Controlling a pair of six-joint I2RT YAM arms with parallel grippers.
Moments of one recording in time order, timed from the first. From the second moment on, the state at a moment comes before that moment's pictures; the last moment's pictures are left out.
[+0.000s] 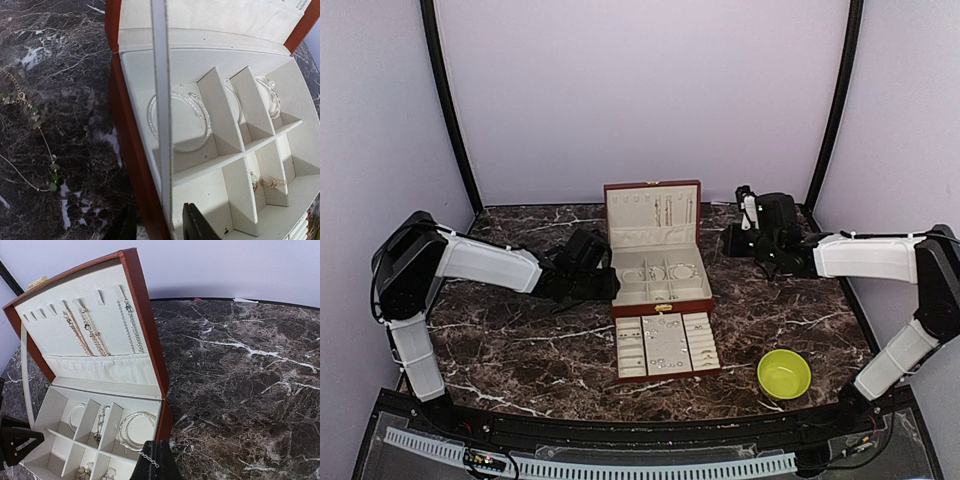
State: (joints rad) left arm -0.78 1.86 1.08 -0.03 -0.18 -0.65; right arm 0.55 1.52 0.91 0.13 0.08 0.35
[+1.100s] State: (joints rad) left arm -0.87 1.71 1.00 -0.29 -0.32 -0.64; right arm 0.56 1.46 0.88 0.13 0.16 0.33
